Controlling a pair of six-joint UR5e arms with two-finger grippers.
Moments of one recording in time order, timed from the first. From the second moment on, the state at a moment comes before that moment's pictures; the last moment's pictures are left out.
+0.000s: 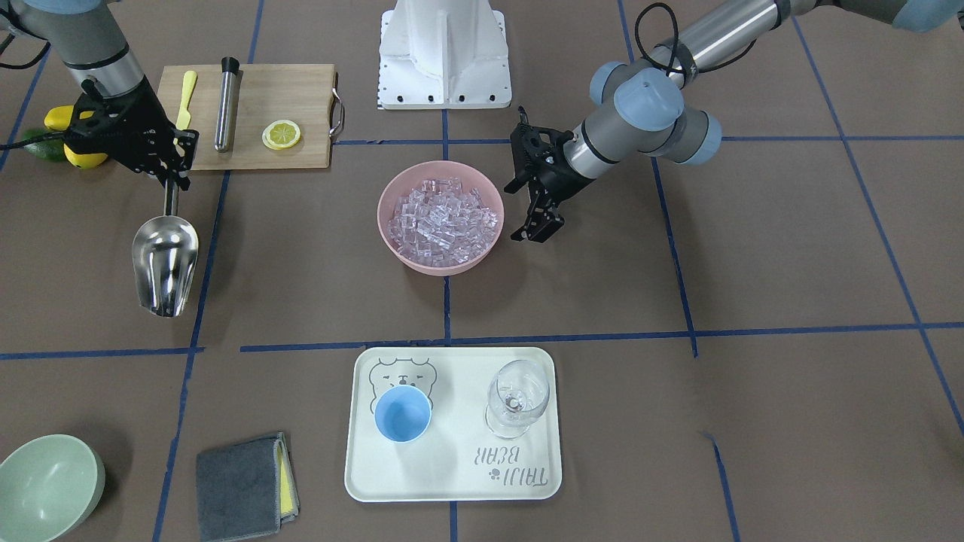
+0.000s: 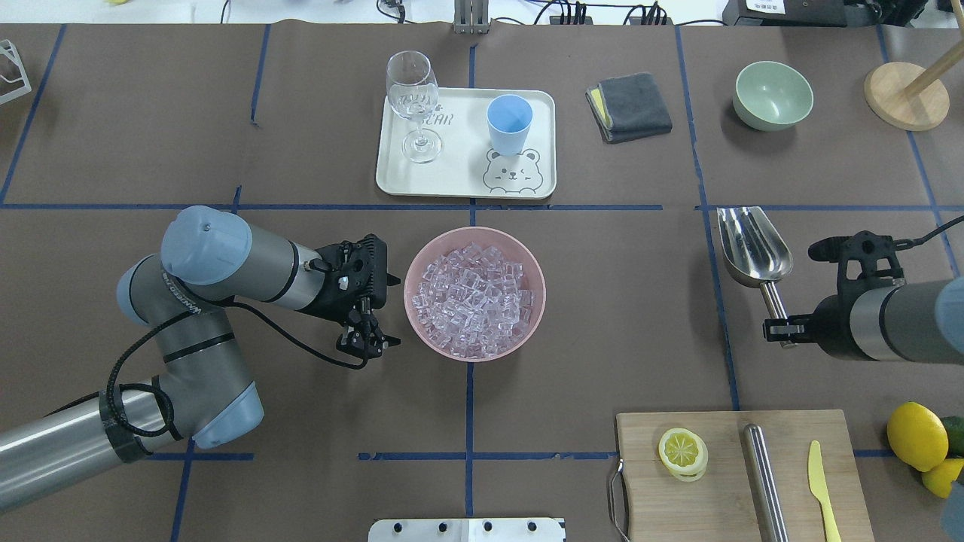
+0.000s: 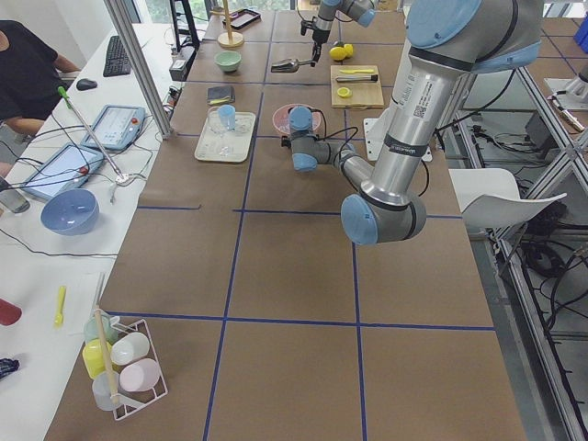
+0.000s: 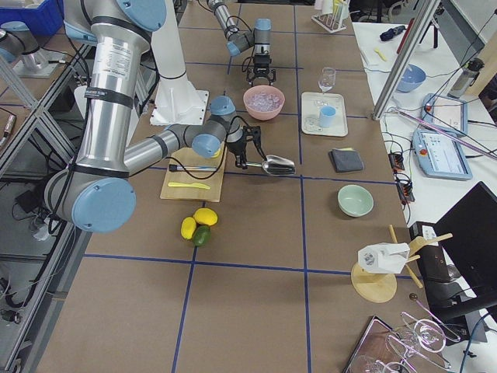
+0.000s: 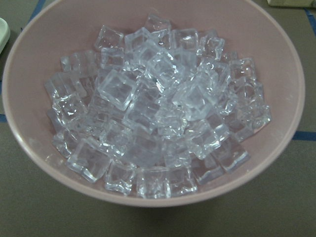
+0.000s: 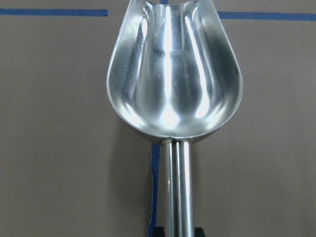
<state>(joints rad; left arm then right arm) -0.54 -2.03 -1.55 -2.44 -2.06 0.10 0.61 -1.79 2.15 -1.10 1.81 1.12</state>
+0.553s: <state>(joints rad) -0.54 -2.03 -1.54 -2.44 -2.06 0.10 0.69 -1.62 2.19 -1.26 2.01 0.88</state>
